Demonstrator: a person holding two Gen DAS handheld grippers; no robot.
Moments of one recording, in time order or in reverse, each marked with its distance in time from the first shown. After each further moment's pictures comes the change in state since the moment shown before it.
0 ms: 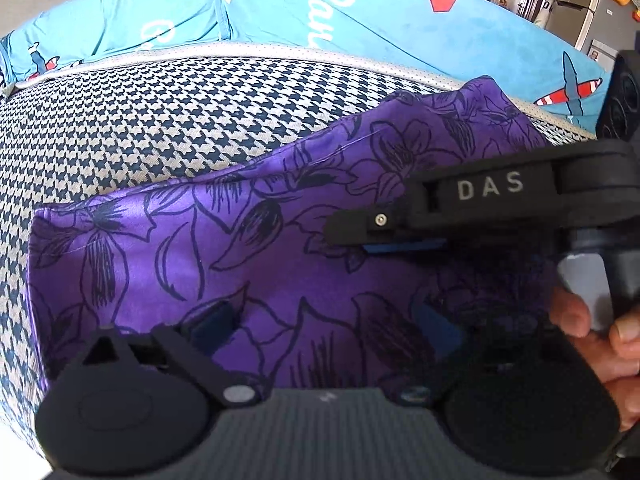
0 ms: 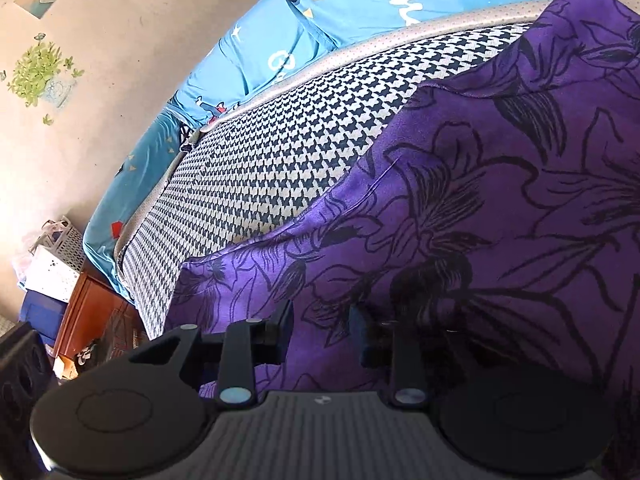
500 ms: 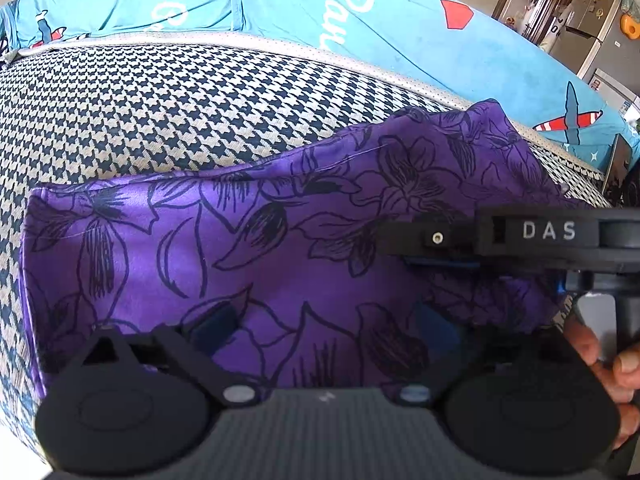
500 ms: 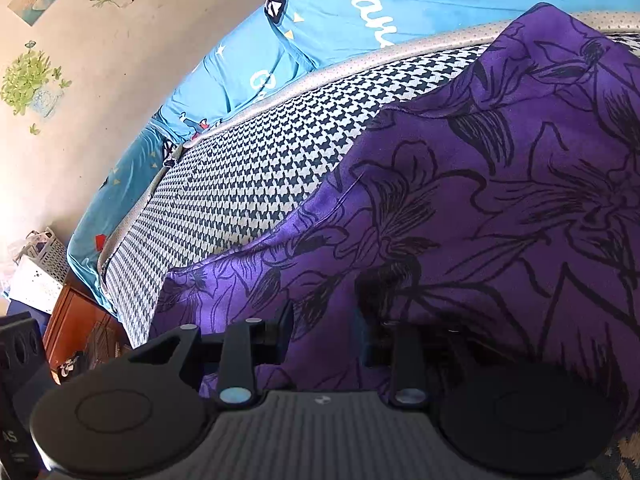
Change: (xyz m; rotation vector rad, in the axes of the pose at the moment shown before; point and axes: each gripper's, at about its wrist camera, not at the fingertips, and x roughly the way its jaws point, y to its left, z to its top) left arm -0.002 0.014 0.005 -0.085 0.000 -0.058; right arm -0.025 -0.008 -0.004 0.038 -0.053 -0.032
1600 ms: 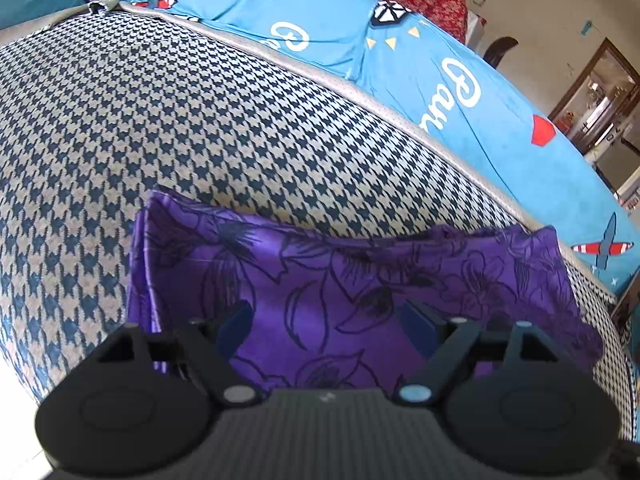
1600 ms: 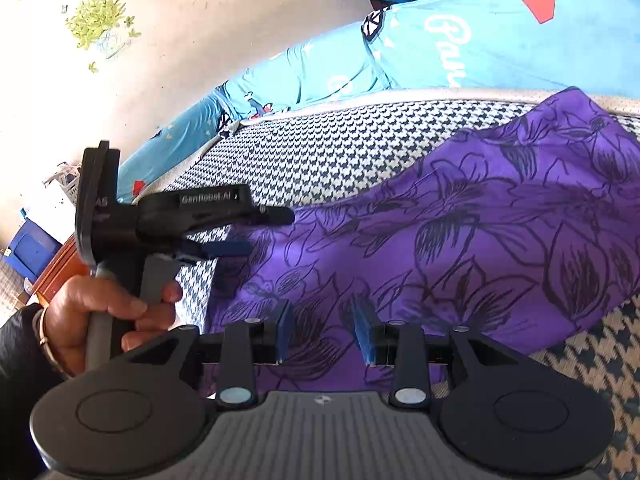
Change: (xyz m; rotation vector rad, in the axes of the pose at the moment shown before) left arm -0.036 0.074 0.018 -0.293 -0.090 0.021; right arm -0.074 0.058 -0.066 -0.267 -0.072 -0.025
